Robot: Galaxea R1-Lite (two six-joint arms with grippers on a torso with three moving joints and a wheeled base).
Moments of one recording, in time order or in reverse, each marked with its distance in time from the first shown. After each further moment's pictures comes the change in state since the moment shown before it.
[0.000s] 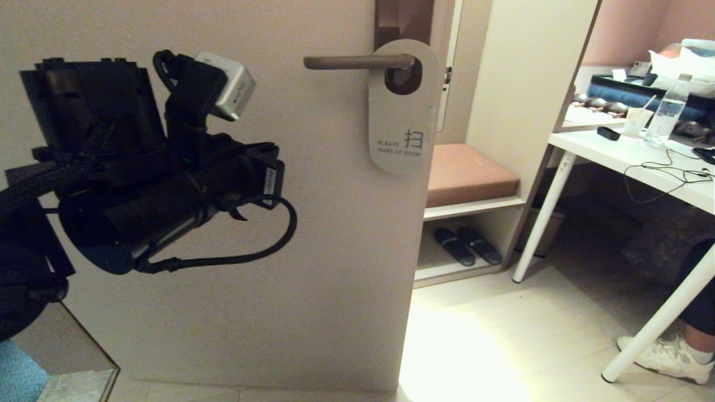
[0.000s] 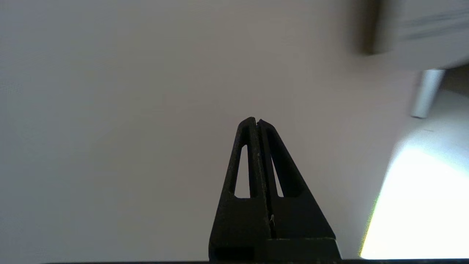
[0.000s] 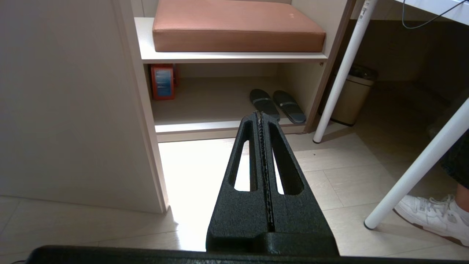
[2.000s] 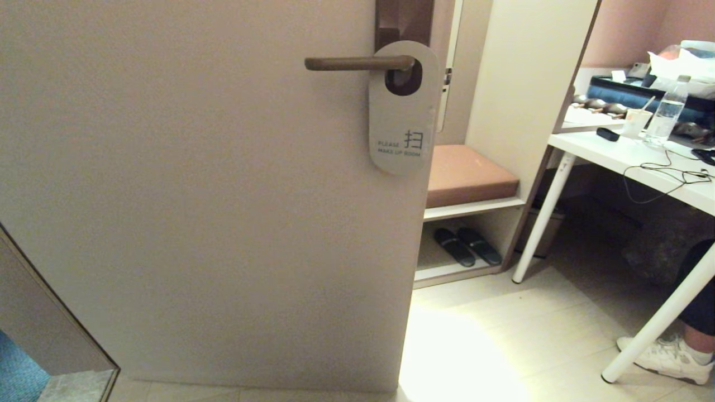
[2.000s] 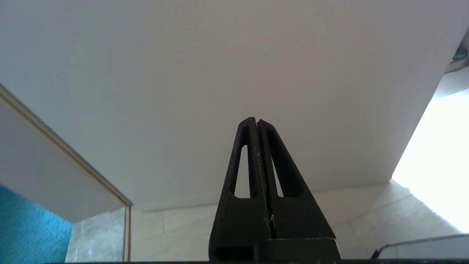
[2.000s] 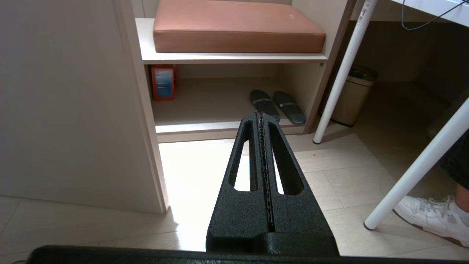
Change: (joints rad) left arm 0.631 -1.254 0.982 0.335 -0.391 -0.050; right arm 0.000 0.000 0.000 0.000 0.001 0.000
